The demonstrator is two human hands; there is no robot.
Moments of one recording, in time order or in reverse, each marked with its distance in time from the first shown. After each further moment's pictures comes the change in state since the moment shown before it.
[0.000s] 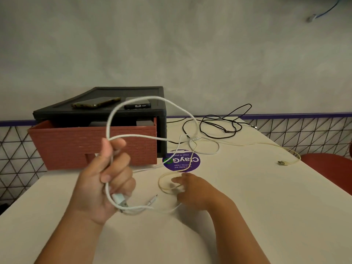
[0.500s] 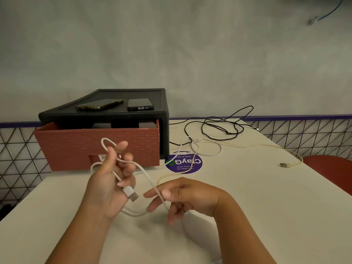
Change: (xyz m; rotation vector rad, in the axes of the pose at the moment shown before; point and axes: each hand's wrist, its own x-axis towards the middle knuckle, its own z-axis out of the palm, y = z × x) left_hand 0.015 -0.005 -0.015 0.276 0.595 0.263; right_hand -0.024 -0.028 -0.012 0.682 -0.495 -0.268
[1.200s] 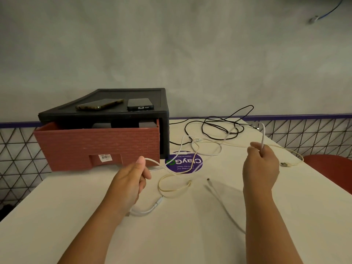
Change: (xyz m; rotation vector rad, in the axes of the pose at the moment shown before) left_hand -0.008 -0.015 0.008 0.897 -0.028 0.039; right_hand -0.039 0.014 -0.063 0.120 1.768 -0.131
